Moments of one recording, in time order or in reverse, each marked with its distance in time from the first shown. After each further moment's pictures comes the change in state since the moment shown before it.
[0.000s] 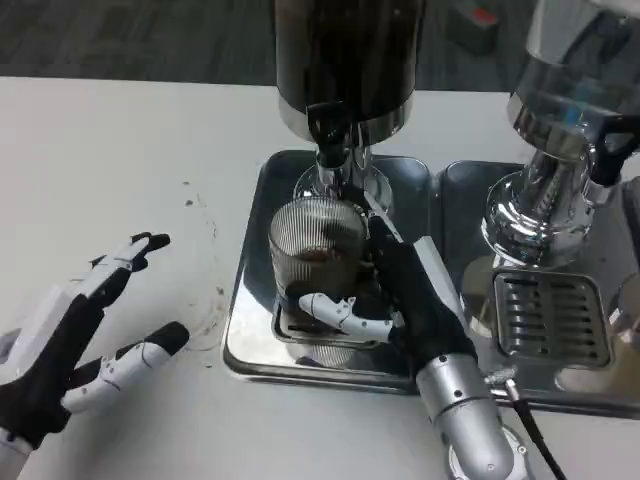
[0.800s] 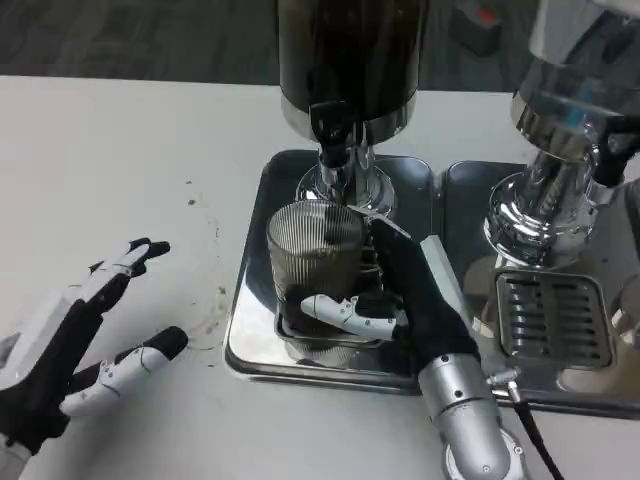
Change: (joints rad) left arm 0.014 0.000 0.001 -0.012 -0.002 0.010 -0.004; right arm -0.003 0.000 0.007 0.009 -0.008 0.000 -0.079
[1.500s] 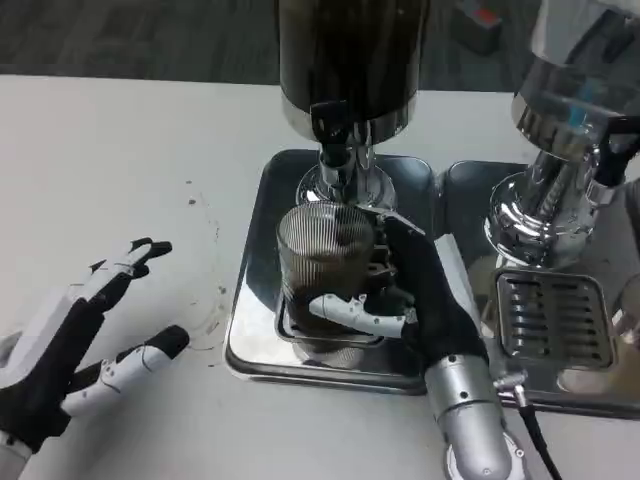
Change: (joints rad) left arm -0.006 0.000 -0.002 0.001 0.000 0.001 -0.003; right arm 0.008 0.001 -0.001 -0.005 0.001 -0.004 -0.064
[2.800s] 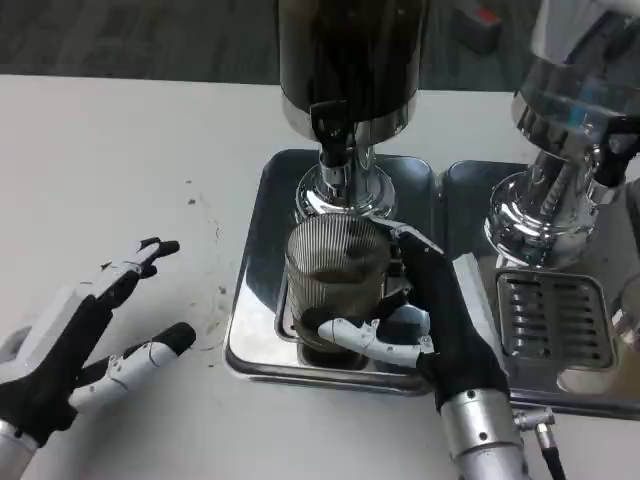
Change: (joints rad) left arm -0.035 0.000 -0.018 0.037 0.002 -0.001 -0.019; right arm 0.198 -0.011 0.030 -0.257 -0.068 0.028 0.013
